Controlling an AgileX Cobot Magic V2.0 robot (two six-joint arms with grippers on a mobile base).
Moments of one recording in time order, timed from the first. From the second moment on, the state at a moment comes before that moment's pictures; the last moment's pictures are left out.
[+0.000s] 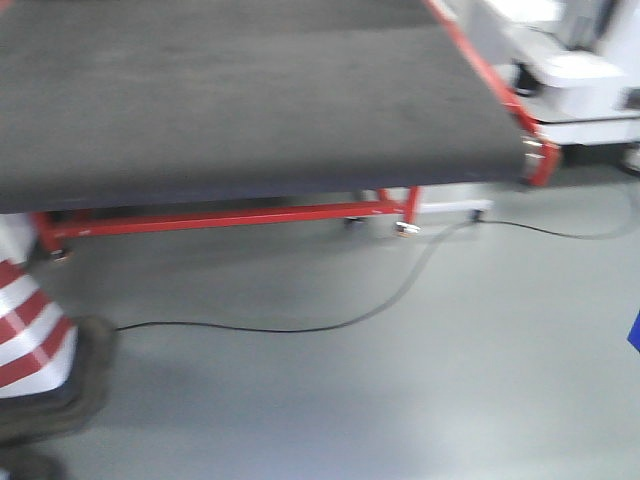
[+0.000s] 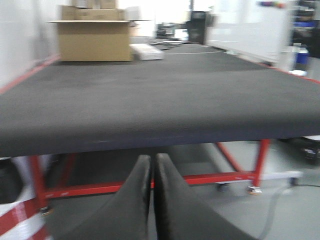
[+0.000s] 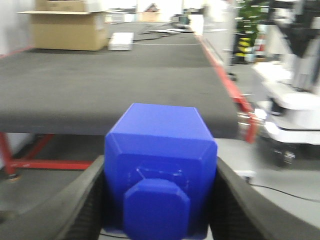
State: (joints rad) left arm 0.01 -0.02 0.03 0.03 0.09 -0.04; right arm 0.14 0.03 -0.26 0.03 0.39 -0.05
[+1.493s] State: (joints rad) left arm 0.01 -0.02 0.03 0.03 0.09 -0.04; right arm 0.14 0.03 -0.26 0.03 0.39 -0.05
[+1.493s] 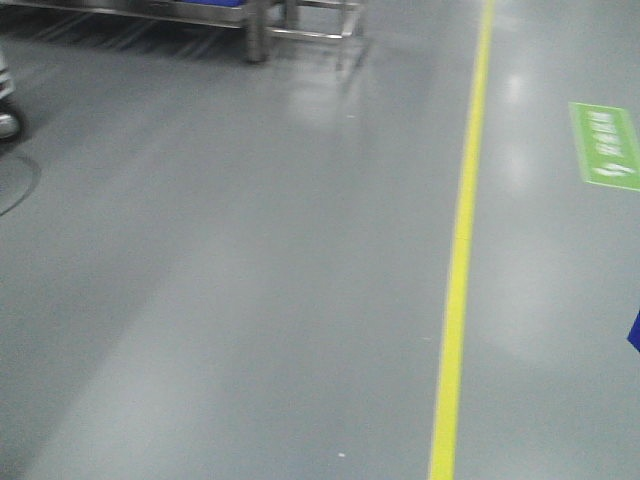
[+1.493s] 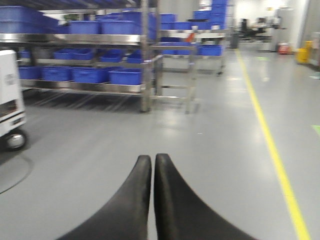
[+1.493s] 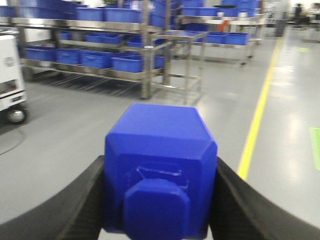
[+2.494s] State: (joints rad) left arm 0.01 -0.02 0.03 0.03 0.09 -0.04; right arm 0.14 0.03 -0.26 0.03 0.39 -0.05
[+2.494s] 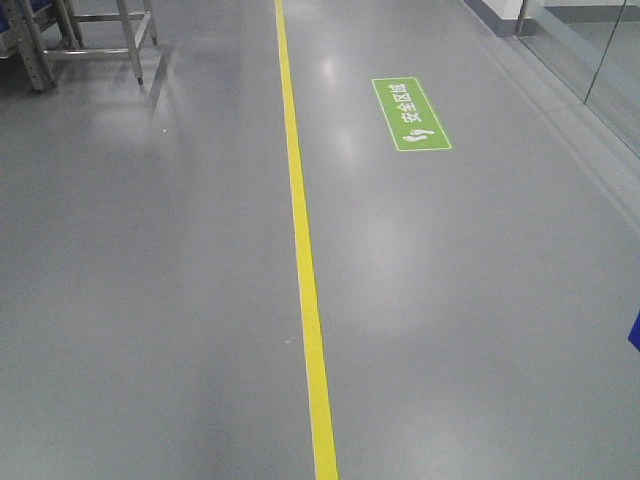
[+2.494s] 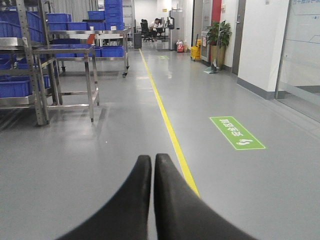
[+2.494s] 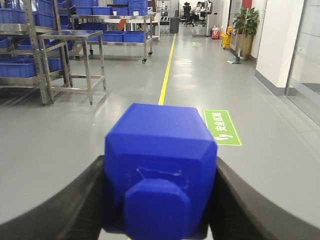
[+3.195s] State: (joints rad) left arm 0.01 -0.02 0.03 0.03 0.09 -0.04; right arm 0.14 0.03 -0.26 0.03 0.39 -0.05
